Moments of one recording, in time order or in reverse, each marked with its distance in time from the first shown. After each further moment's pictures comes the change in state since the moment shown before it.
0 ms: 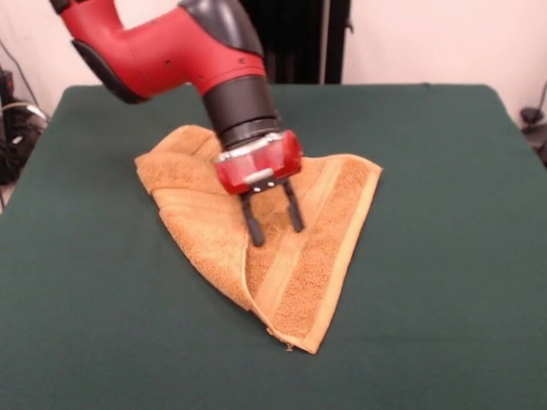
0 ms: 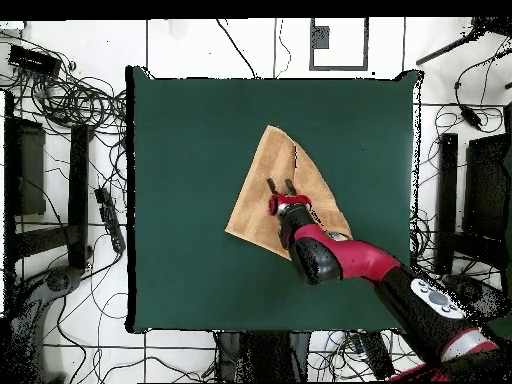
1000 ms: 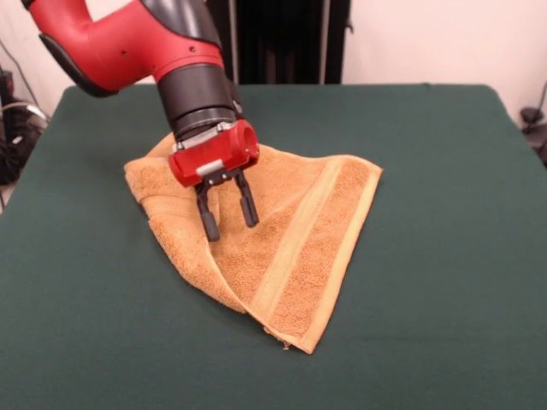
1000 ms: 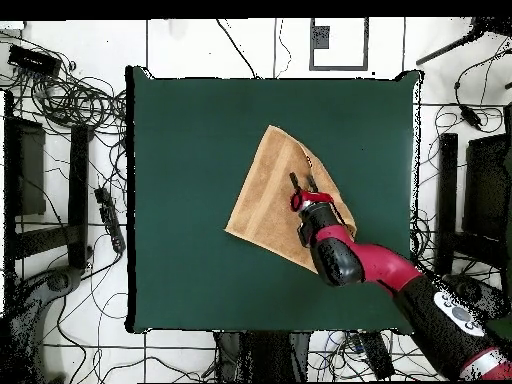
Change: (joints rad) arm -0.126 0.010 0.077 0.015 0.000 0.020 0.000
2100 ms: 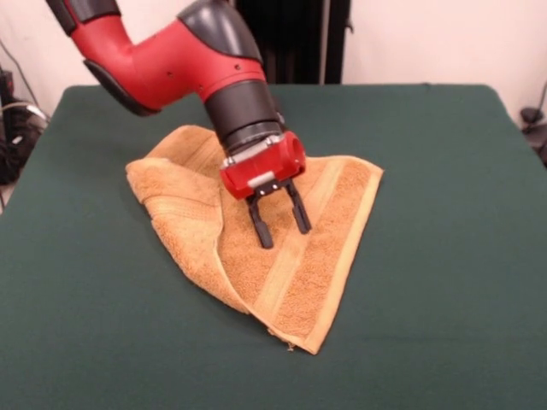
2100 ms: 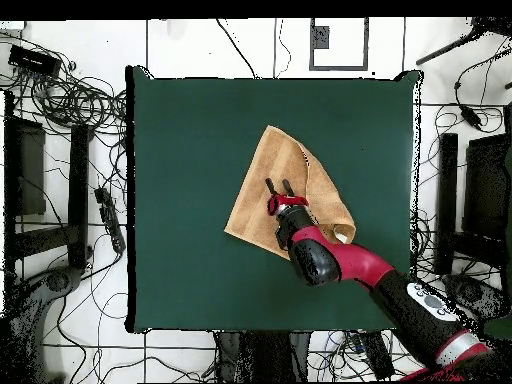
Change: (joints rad) arm 0.072 0.083 -0.025 -0.013 0.004 -0.042 0.000
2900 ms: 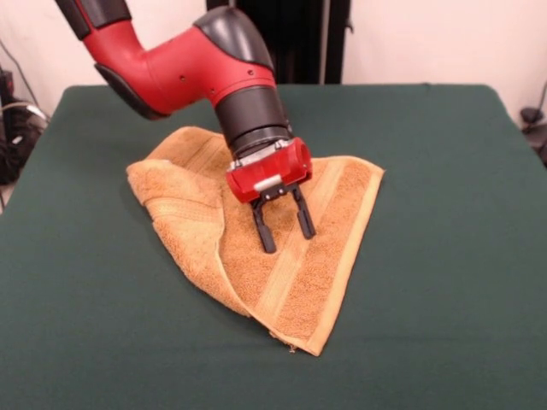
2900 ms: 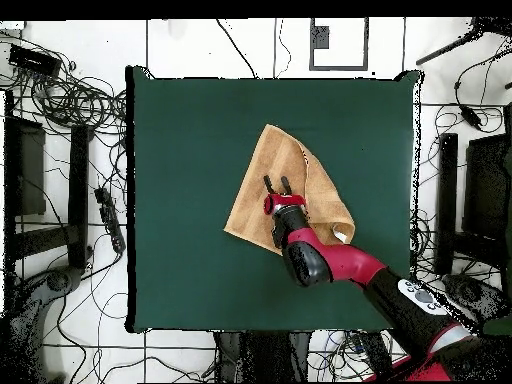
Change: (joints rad) arm 0.063 -0.003 -0.062 -0.018 -0.012 -0.130 0.000
